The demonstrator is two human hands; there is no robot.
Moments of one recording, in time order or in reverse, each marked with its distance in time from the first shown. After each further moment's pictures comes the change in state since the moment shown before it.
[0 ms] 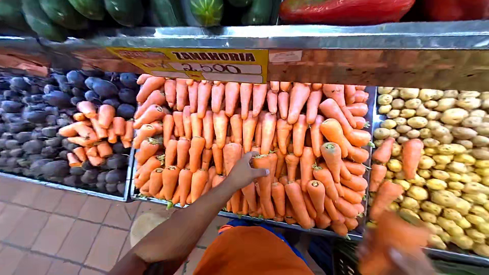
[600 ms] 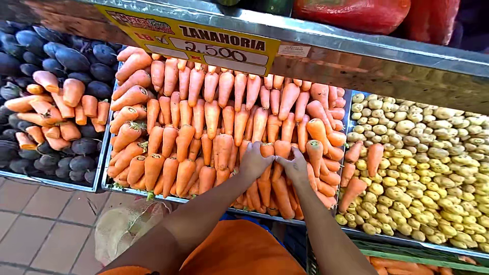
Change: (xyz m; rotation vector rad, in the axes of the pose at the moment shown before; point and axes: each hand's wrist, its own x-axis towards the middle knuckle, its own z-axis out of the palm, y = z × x) left_hand 0.025 0.015 0.061 0.348 0.277 0.076; right_hand 0.198 0.090 0.103 -0.920 0.229 0.012
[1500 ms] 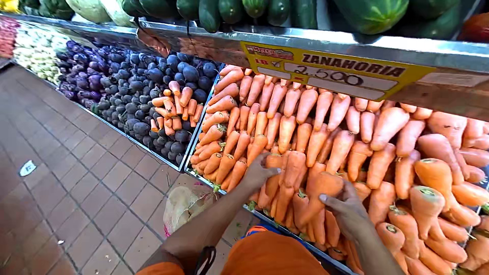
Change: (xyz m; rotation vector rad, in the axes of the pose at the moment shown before) left_hand -0.047 -0.135 -0.157 -0.743 0.063 -0.172; right_hand -0.069 -0.080 0.057 0.654 -0.456 0.058
